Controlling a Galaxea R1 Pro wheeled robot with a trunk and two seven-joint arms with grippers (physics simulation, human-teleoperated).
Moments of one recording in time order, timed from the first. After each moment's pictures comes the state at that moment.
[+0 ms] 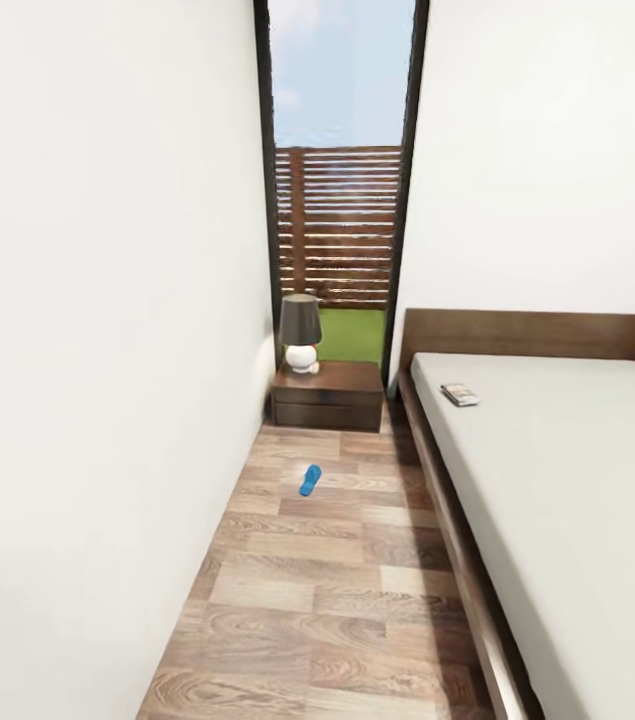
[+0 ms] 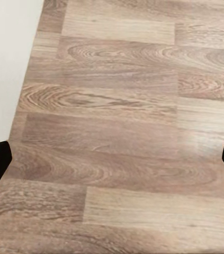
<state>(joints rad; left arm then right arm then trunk) -0.02 -0.01 0.00 -0.62 0.01 -0.18 0.00 -0.01 -0.10 -0.05 -0.44 -0.01 -0.16 0.00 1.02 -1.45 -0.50</state>
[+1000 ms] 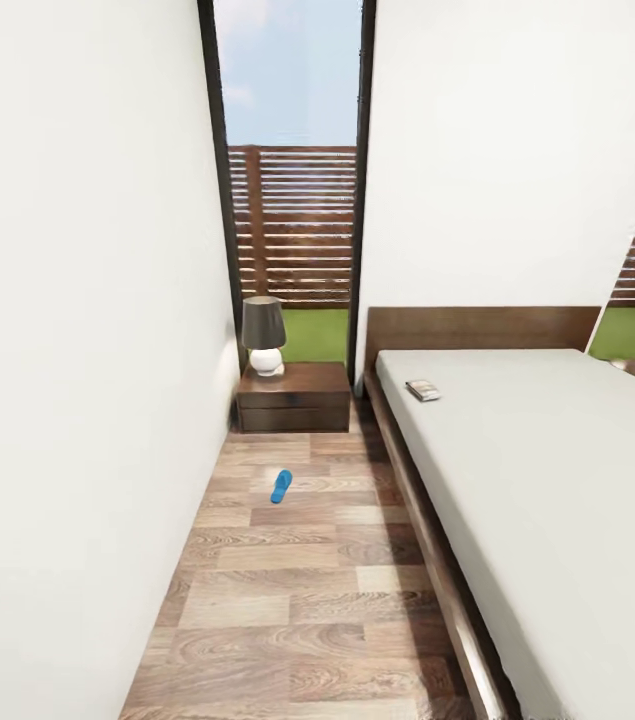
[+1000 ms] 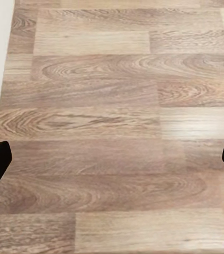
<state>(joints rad) -0.02 -0.01 0.00 -0.62 0.01 -0.18 0.00 -0.01 -0.10 -0.05 -0.44 -0.01 -0.16 0.00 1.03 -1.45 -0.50</state>
